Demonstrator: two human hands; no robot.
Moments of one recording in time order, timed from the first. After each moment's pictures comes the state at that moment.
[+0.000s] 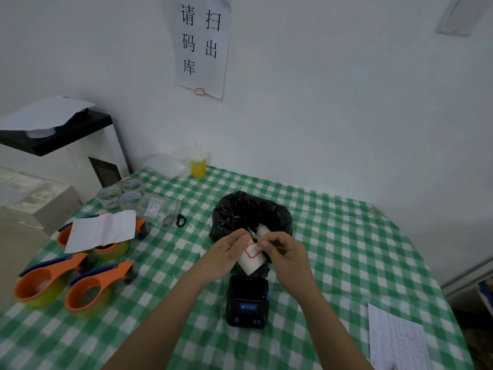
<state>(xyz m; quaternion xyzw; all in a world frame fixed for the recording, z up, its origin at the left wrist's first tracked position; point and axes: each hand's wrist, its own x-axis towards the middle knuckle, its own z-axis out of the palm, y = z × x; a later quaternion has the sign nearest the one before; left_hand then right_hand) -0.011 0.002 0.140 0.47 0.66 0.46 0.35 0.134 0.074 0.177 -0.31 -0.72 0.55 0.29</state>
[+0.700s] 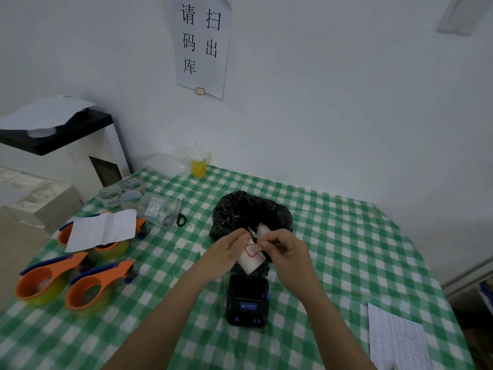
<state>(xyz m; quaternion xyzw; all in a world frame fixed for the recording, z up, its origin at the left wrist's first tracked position) -0.008 0.000 0.145 0.47 0.67 0.45 0.35 0.138 0.076 0.181 -0.29 -0.77 0.49 0.29</state>
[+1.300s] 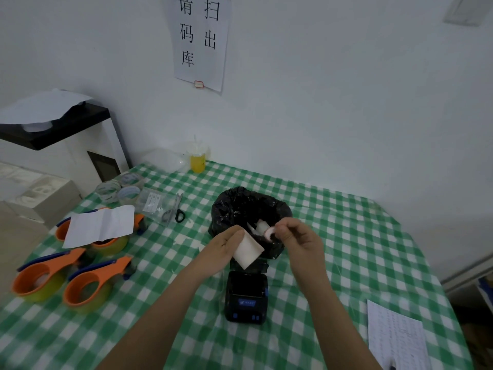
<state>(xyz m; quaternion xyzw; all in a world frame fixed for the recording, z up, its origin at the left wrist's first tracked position) -0.013 0.006 0.133 0.45 0.68 0.46 0.36 0.144 0.089 0.184 -0.29 -0.65 0.59 0.39</state>
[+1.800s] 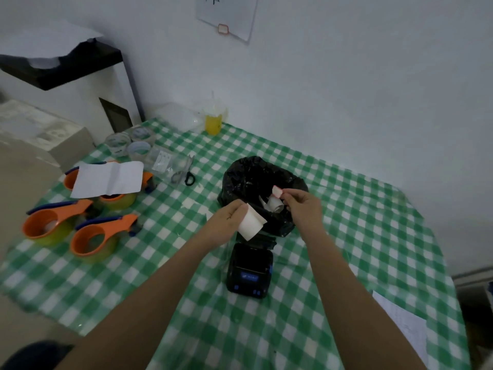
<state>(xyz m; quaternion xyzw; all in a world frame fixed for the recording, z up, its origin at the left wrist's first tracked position) -0.029 0.016 0.105 0.37 0.72 0.46 0.36 0.080 0.173 0.121 -0.47 -0.66 0.53 0.24</state>
